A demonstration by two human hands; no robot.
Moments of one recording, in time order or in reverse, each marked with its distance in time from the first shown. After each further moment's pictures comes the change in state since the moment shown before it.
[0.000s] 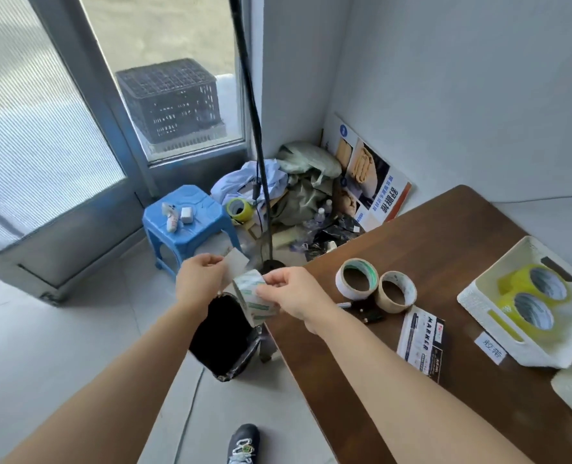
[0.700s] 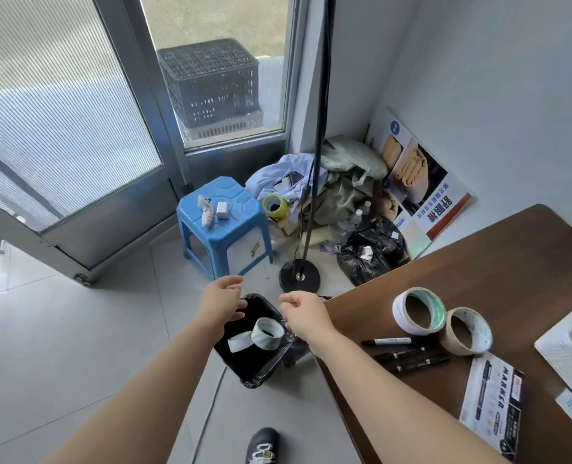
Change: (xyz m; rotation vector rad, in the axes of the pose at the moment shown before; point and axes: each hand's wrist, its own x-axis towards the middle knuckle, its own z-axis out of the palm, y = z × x) left_hand 0.080 -0.051 -0.028 -0.116 -0.112 -0.269; right_hand 0.111 0.035 0.079 -0.059 0.094 0.188
